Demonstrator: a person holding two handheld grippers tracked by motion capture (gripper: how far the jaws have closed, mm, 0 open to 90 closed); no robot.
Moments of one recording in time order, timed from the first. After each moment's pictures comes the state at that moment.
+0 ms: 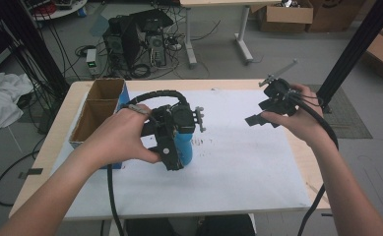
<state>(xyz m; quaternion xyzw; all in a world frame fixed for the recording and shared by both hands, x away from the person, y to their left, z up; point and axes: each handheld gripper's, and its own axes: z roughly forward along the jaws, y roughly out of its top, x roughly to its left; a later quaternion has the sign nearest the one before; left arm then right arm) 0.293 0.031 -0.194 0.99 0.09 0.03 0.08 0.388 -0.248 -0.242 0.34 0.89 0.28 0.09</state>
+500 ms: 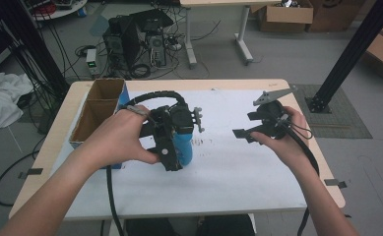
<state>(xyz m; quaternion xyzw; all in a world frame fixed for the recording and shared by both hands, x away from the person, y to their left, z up) 0.293 0.035 -0.195 0.99 0.09 0.03 0.08 0.350 -0.230 -0.275 0.32 0.86 0.37 0.13</state>
